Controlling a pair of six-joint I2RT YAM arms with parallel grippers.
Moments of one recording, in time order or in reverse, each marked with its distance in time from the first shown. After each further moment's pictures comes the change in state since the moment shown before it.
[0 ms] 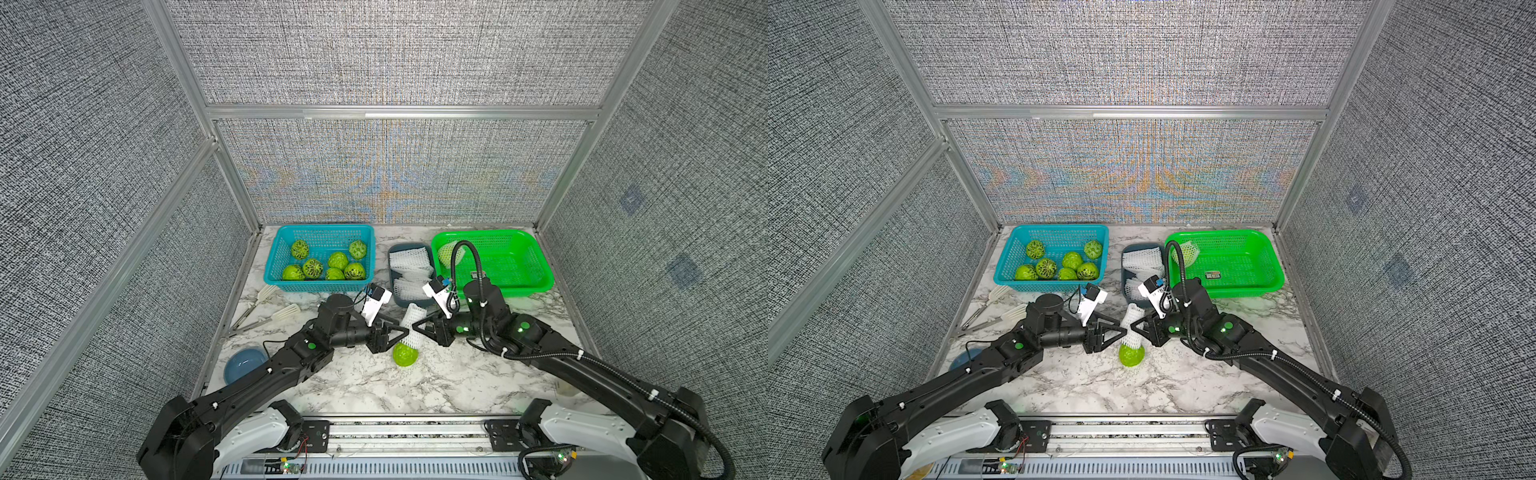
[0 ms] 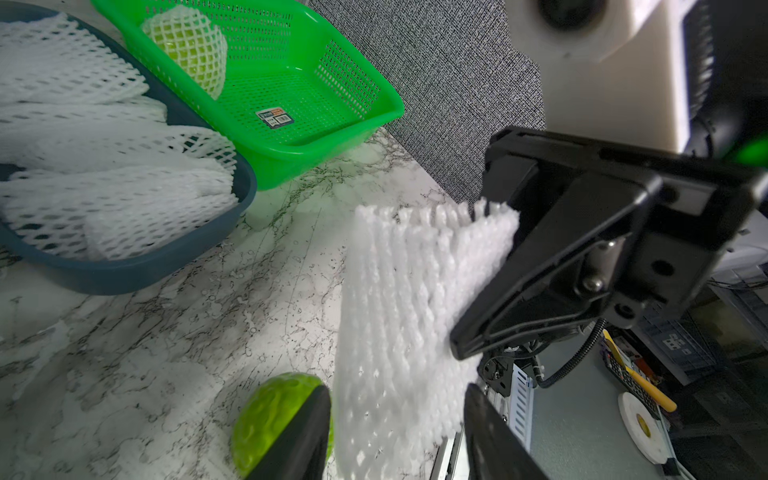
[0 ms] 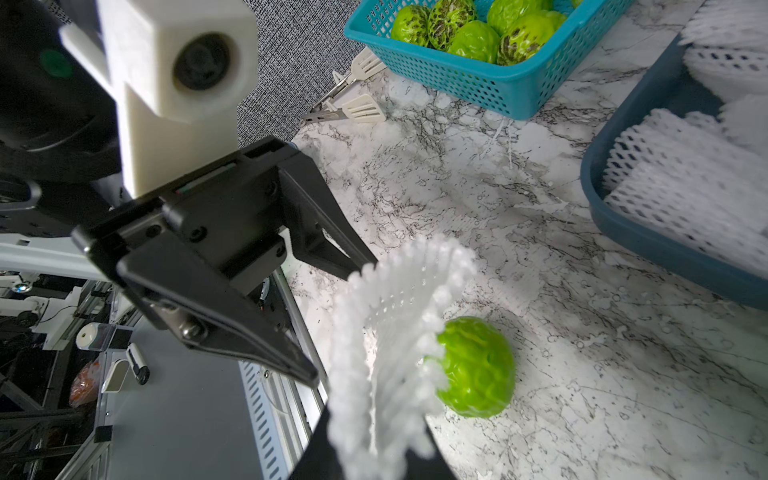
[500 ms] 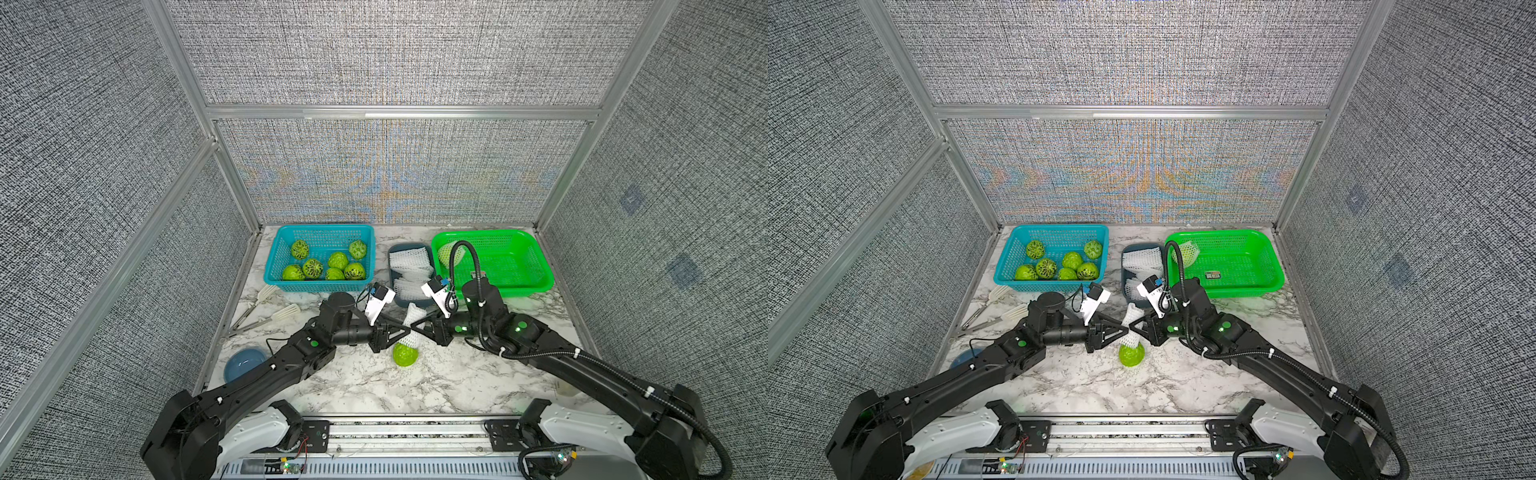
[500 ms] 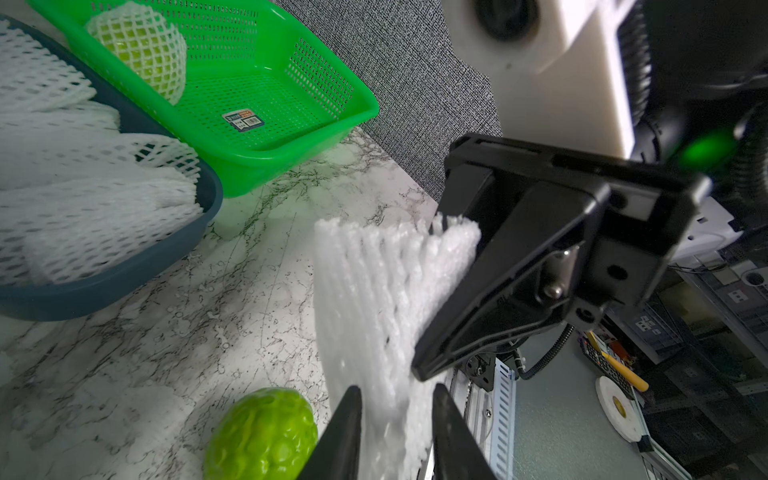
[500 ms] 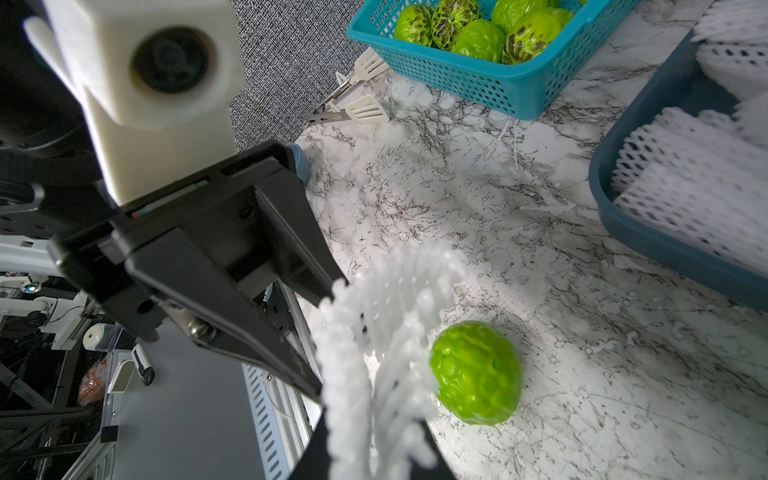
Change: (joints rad) left arm 0.000 0.027 0.013 0.042 0.061 -0.002; right arm 0.000 0.013 -0.006 0.027 -0.006 0.008
